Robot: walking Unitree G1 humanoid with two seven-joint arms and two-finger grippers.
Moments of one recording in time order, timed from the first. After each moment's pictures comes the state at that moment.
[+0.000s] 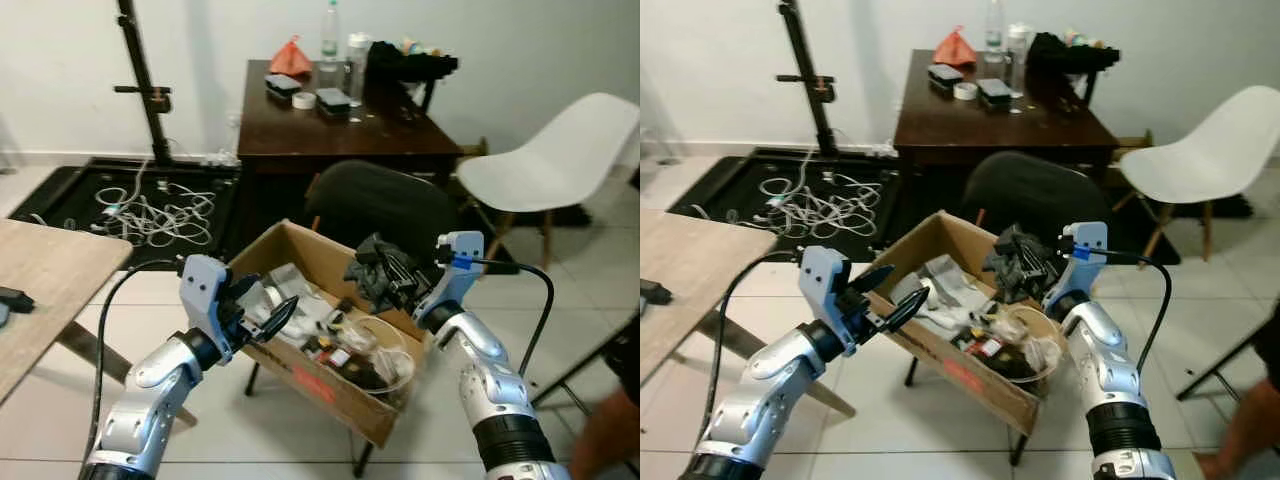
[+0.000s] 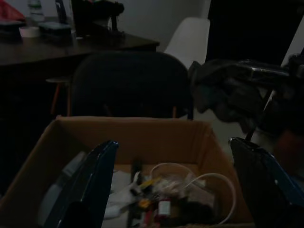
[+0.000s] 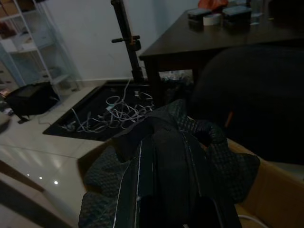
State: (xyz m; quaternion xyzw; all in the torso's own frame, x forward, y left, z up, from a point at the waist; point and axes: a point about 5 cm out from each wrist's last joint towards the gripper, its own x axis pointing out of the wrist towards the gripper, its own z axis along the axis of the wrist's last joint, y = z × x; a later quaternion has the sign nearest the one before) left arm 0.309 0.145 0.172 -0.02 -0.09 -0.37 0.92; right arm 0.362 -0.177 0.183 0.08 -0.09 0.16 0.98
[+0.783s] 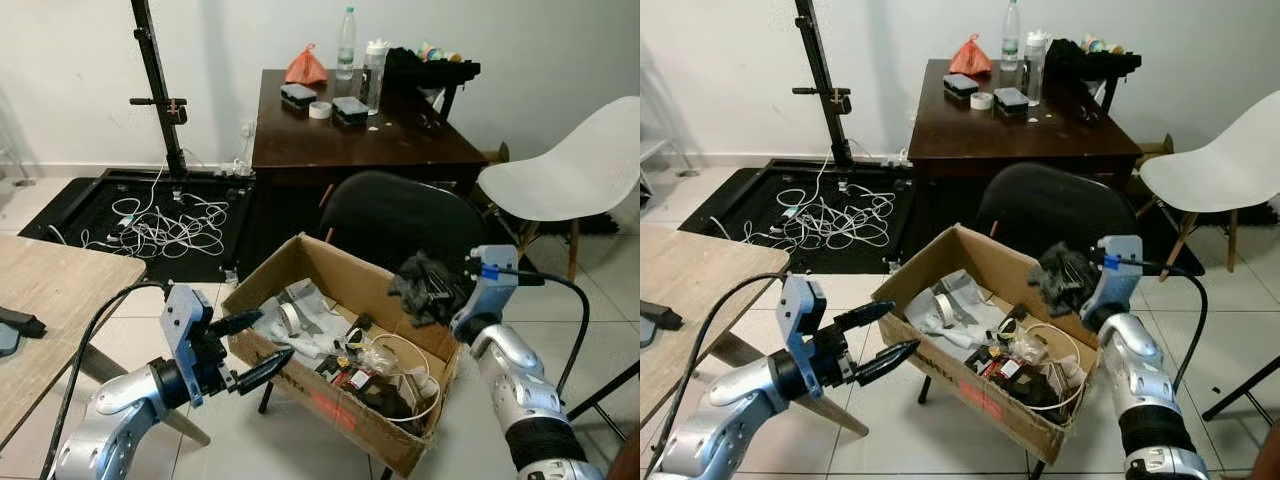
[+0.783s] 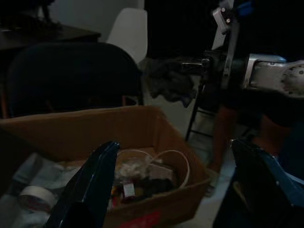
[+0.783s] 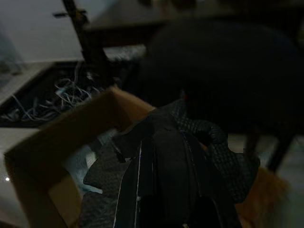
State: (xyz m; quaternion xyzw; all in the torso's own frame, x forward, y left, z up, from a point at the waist) left arm 0.271 0.160 0.159 -0.02 -0.06 -0.50 0.86; right arm 0.358 -0.232 0.148 0.05 -0.03 0.07 1.00
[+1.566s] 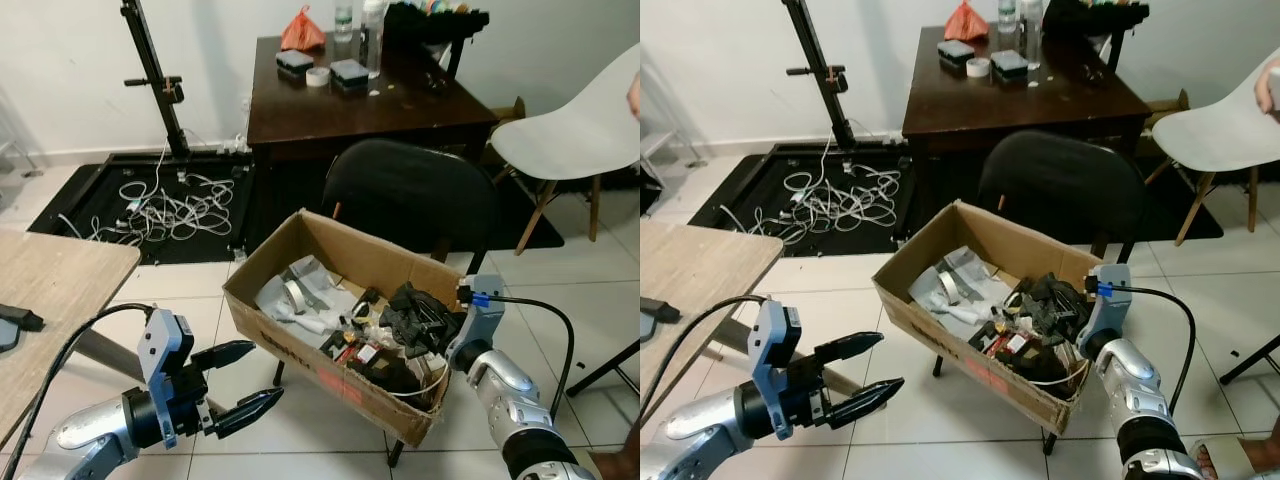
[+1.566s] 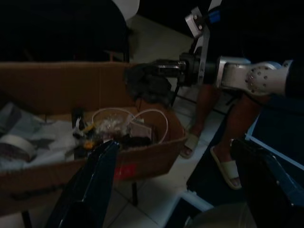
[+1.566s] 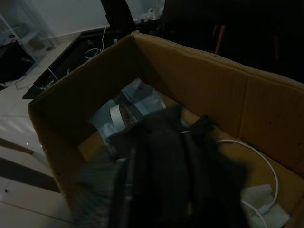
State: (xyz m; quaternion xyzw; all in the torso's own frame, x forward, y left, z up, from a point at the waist) left arm 0.235 0.172 0.162 -0.02 -0.01 -0.52 0.85; right arm 0.354 -0.222 0.124 0.06 -0.01 0.13 0.99
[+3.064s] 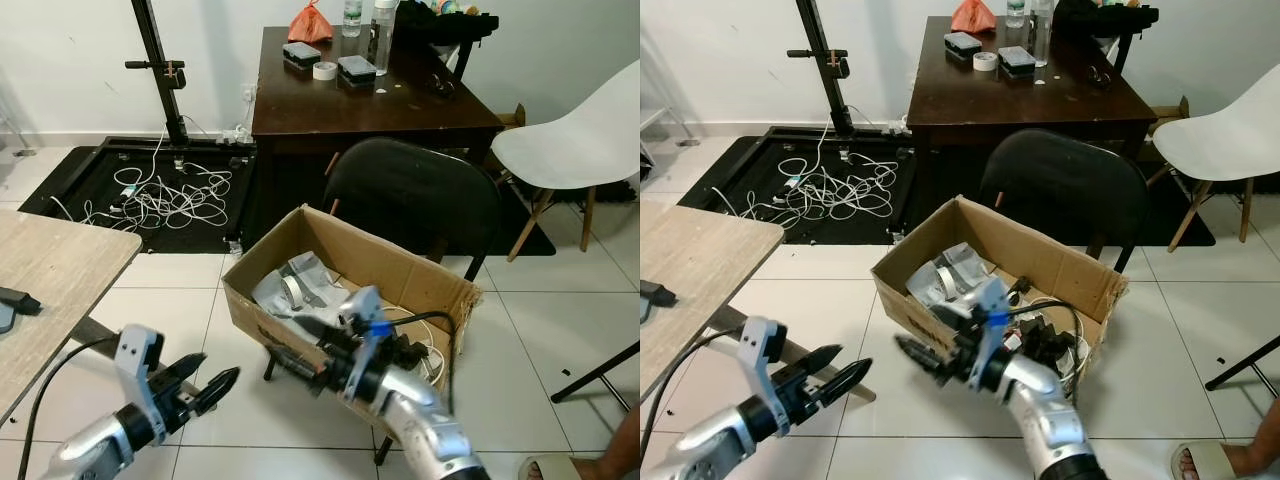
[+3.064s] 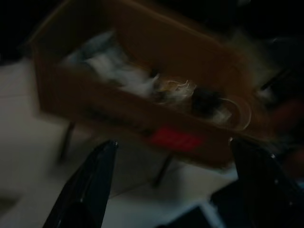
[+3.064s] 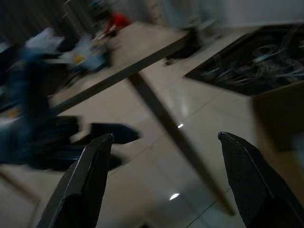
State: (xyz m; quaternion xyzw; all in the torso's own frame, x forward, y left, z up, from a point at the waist) left arm 0.267 0.220 0.085 -0.12 0.08 -0.29 0.95; right arm 0.304 -0.056 0.127 0.09 -0.01 0.50 0.86
